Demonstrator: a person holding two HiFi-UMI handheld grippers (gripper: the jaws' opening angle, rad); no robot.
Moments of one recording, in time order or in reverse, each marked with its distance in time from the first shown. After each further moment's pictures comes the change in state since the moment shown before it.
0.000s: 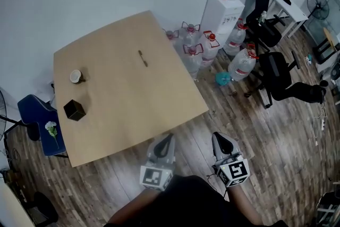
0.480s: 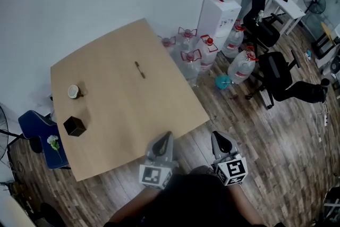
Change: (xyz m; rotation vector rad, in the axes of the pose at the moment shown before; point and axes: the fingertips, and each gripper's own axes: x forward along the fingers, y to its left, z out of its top) left arm 0.069 0.041 0.024 0.025 -0.008 -0.007; right arm 0.060 -0.039 0.019 0.017 0.014 -0.058
